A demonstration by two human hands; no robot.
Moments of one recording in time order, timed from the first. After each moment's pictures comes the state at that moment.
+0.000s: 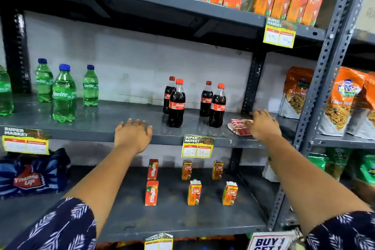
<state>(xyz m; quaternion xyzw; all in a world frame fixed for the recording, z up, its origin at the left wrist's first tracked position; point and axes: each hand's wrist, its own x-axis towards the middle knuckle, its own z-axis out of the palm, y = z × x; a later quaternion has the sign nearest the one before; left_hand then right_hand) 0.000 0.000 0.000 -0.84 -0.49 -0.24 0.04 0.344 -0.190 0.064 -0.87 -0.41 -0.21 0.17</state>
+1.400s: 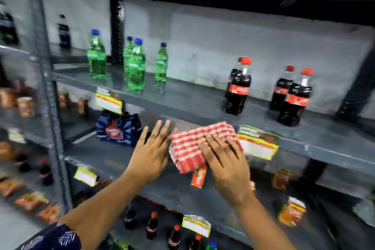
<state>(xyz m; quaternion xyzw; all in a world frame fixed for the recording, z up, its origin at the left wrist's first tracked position) -0.087 -0.046 -0.126 -0.82 -0.47 -0.24 0.21 0.146 -0.134 -0.088 -0.38 -0.76 -0.41 0.33</state>
